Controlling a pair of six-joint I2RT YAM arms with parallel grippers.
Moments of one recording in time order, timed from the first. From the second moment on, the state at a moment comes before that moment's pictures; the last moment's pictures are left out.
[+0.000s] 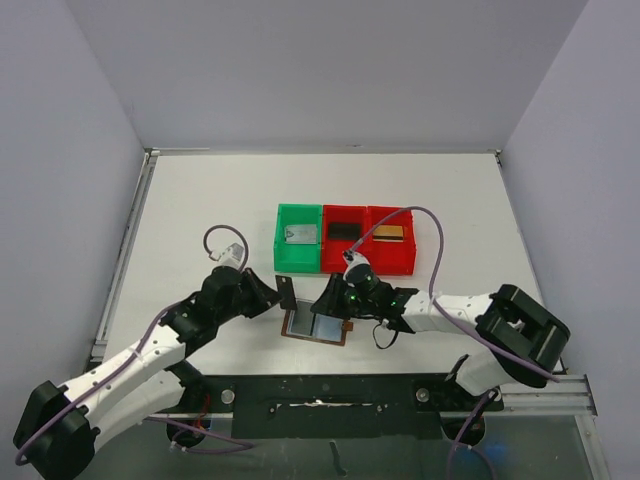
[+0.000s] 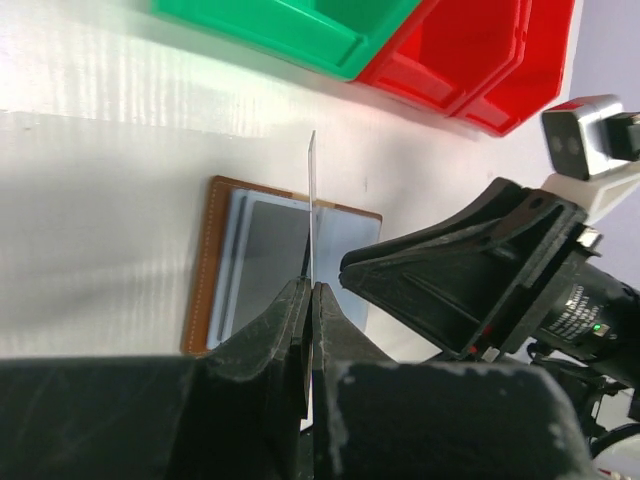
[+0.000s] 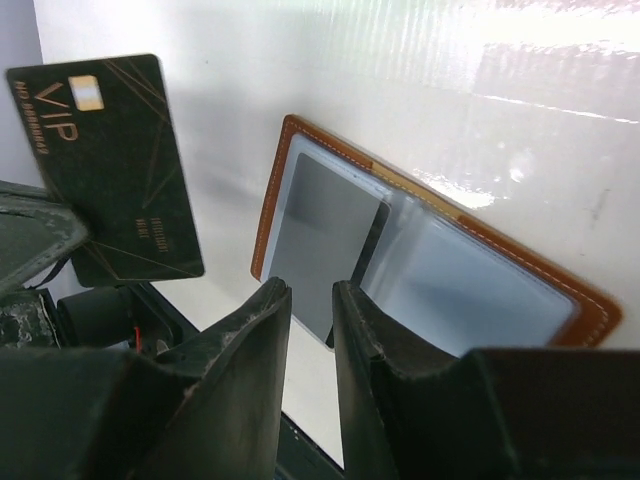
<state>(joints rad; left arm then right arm) -0.67 0.88 0.42 -0.13 0.02 -1.04 0.89 1.43 0.56 0.20 -0.09 0.98</state>
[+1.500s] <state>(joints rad) -0.54 0.95 0.28 0.41 0.47 -1.14 0.64 0.69 0.37 -0.08 0.16 0.92</state>
